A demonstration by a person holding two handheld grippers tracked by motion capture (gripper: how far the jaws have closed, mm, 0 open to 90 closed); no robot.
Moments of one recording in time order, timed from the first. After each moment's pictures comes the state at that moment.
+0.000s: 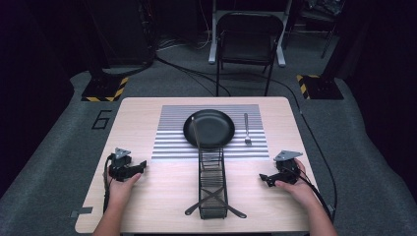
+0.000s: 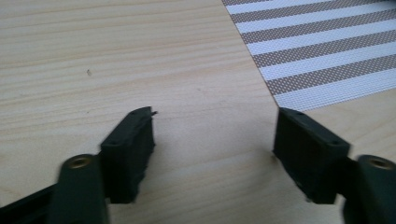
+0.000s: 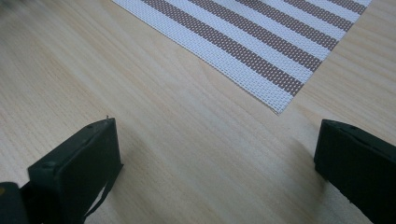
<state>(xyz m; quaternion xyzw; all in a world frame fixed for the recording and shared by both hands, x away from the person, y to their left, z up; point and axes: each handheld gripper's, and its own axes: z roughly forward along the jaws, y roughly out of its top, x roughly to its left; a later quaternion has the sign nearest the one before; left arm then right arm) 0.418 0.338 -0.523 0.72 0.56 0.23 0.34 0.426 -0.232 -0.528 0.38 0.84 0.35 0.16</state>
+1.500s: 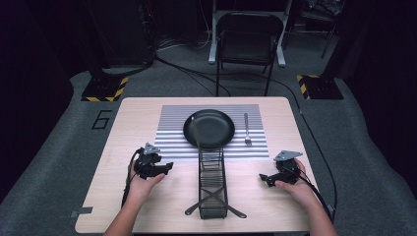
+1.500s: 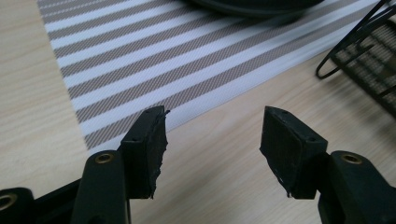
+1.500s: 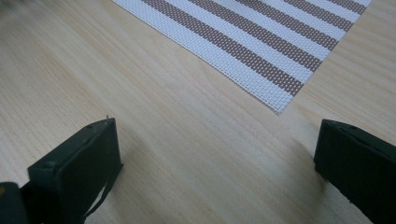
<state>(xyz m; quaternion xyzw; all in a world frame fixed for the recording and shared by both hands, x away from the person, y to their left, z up) 0.413 0.248 -0.476 0.80 0.46 0.15 0.36 0.426 -0.233 -0.528 0.38 0.84 0.35 0.16</state>
